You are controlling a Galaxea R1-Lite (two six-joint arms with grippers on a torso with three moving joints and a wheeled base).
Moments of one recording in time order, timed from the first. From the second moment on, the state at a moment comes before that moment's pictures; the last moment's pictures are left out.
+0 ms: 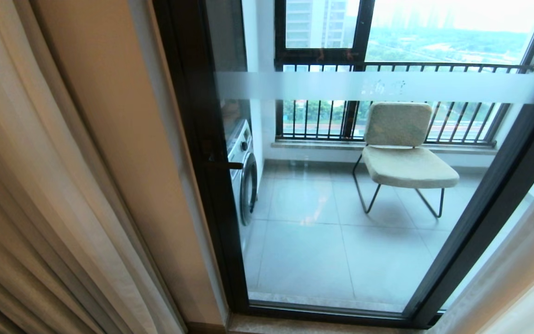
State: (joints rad) left arm 0.00 0.00 0.00 -0.01 -0.03 0.04; right arm 0.00 0.00 0.00 -0.01 -0.02 0.03
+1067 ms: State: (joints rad) left arm 0.00 0.00 0.00 -0.01 -0.03 0.05; right arm 0.00 0.00 0.00 -0.01 -0.02 0.03
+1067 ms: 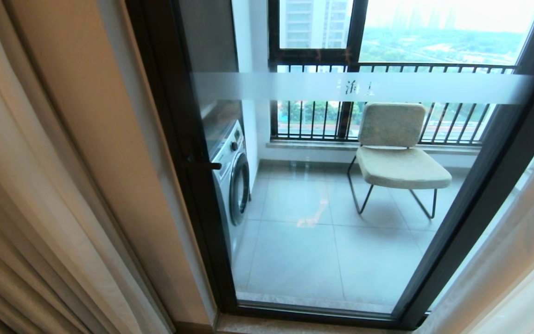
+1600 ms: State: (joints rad) left arm 0.00 0.00 0.00 -0.01 -0.03 0.04; right arm 0.00 0.00 0.00 -0.01 -0.02 0.04
